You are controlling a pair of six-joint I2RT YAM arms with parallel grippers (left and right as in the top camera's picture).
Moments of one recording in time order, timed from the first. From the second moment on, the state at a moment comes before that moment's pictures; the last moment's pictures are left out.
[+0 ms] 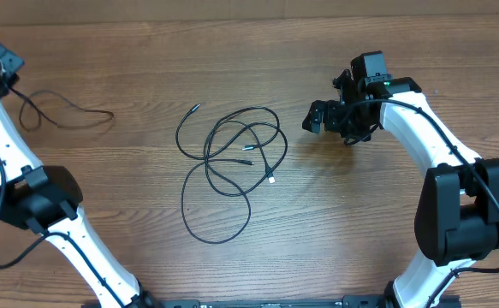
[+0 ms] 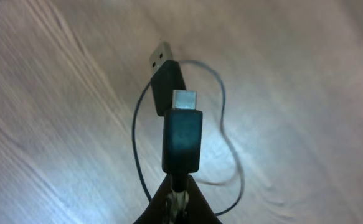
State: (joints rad) left arm 0.49 2.37 2.74 -1.58 -0.11 -0.51; right arm 0.15 1.91 1.40 -0.80 -0.34 0.23
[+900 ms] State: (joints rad) left arm 0.40 2.52 2.61 -1.69 0.26 -0.24; right arm 0.15 1.91 1.40 -0.80 -0.34 0.23
